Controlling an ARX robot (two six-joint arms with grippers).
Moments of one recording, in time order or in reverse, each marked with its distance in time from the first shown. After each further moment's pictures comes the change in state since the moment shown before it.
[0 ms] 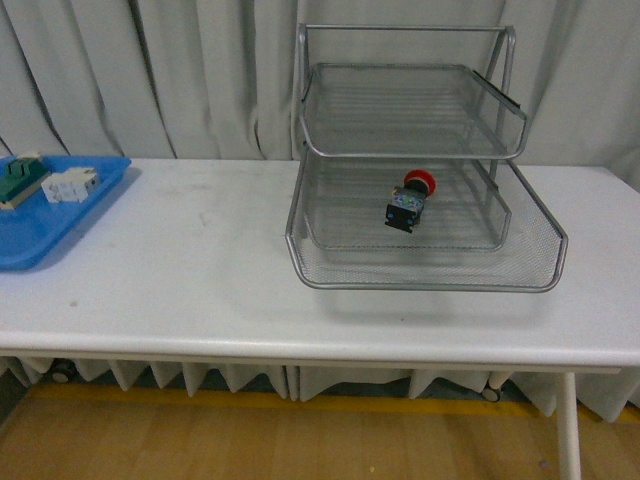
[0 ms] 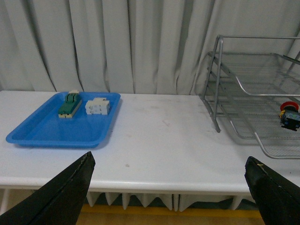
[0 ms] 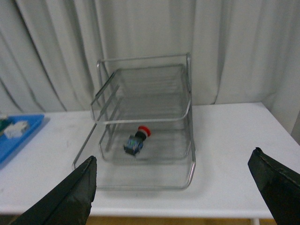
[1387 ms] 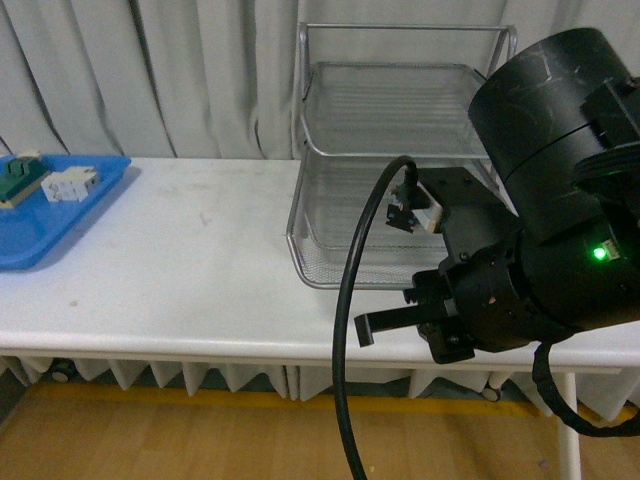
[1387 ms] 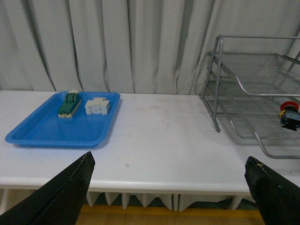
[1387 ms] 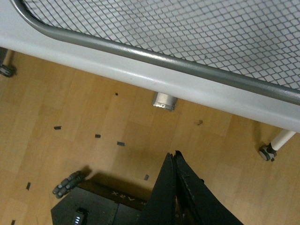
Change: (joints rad) left arm 0.000 0.000 0.000 0.000 0.000 0.000; right arm -0.151 1.338 0.673 -0.230 -0.470 0.063
